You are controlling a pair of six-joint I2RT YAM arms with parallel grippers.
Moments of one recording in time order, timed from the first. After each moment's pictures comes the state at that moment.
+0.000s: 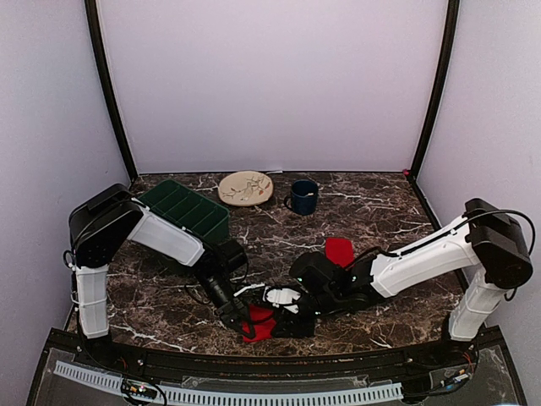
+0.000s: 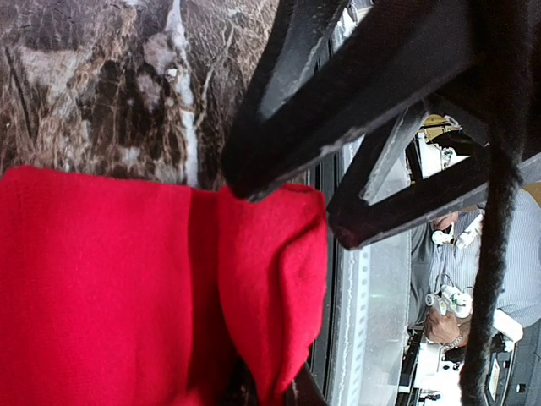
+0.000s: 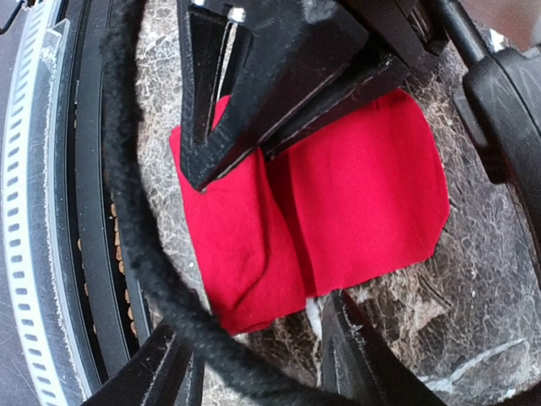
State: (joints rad) left arm -0.85 2.03 1.03 -0.55 1.08 0.29; right arm 1.20 1.70 0.83 -0.02 -0.29 -0.05
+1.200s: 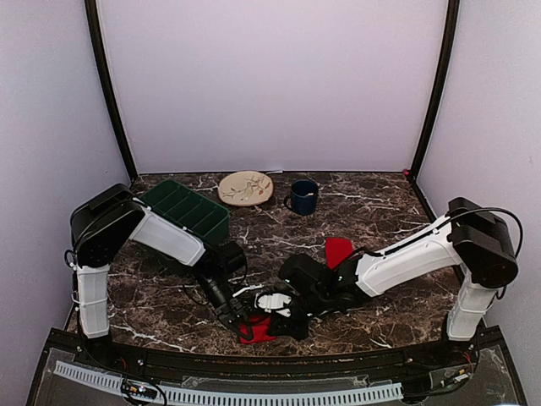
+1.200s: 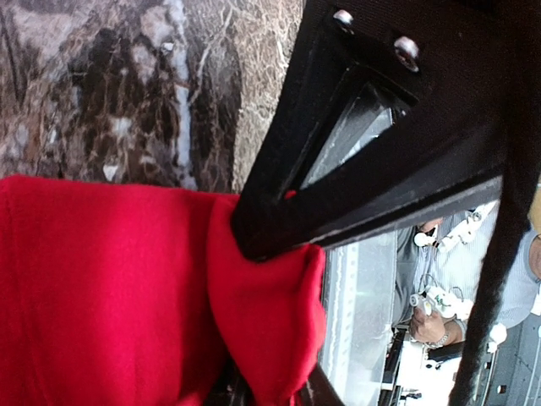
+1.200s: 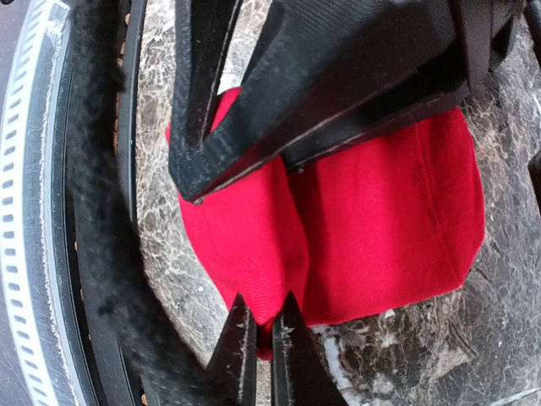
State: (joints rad) left arm -0.84 2.04 1.04 -0.59 1.09 0.29; right arm 1.21 1.80 0.92 -0.06 -0.36 -0.13
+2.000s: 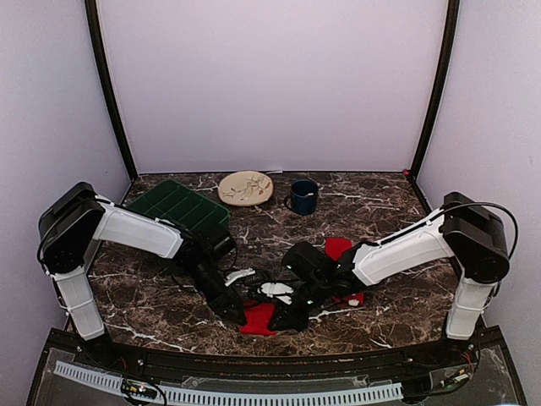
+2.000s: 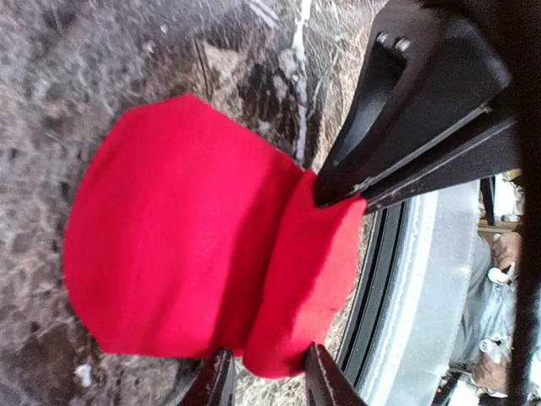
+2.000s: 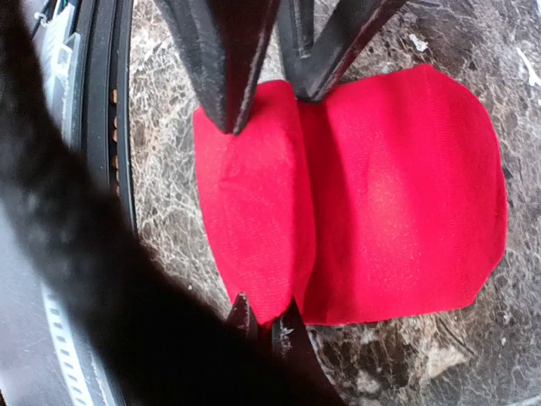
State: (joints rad) left arm -0.81 1.83 0.97 -0.54 0.79 0.14; right arm 1.12 1.83 0.95 -0.10 -0.50 -0.02
